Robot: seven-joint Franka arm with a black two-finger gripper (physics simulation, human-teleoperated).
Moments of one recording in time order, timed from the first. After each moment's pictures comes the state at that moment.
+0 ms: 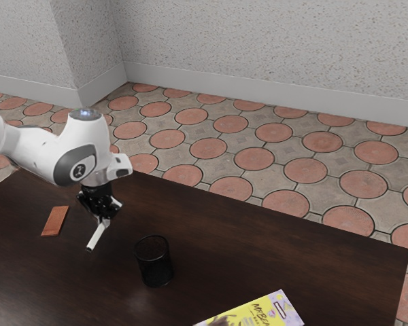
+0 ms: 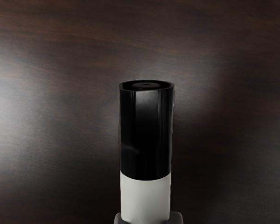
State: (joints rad) arm 0.06 0.08 0.06 -2.29 0.22 2.37 -0.17
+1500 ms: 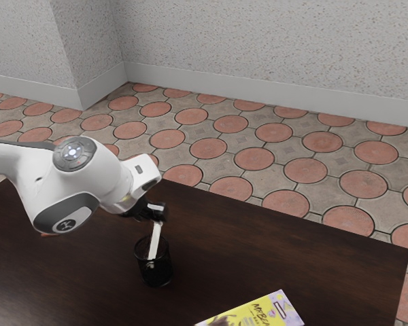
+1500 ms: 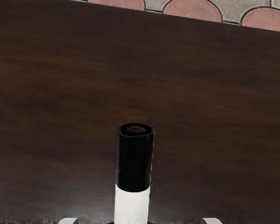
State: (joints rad) arm -0.05 -0.30 -0.17 -2.65 0.38 2.79 -0.75
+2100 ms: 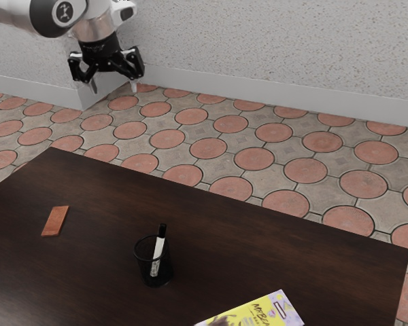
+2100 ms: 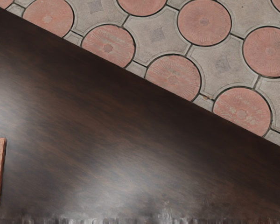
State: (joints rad) arm 0.04 -0.04 -0.08 -1.60 0.15 1.76 -0.54
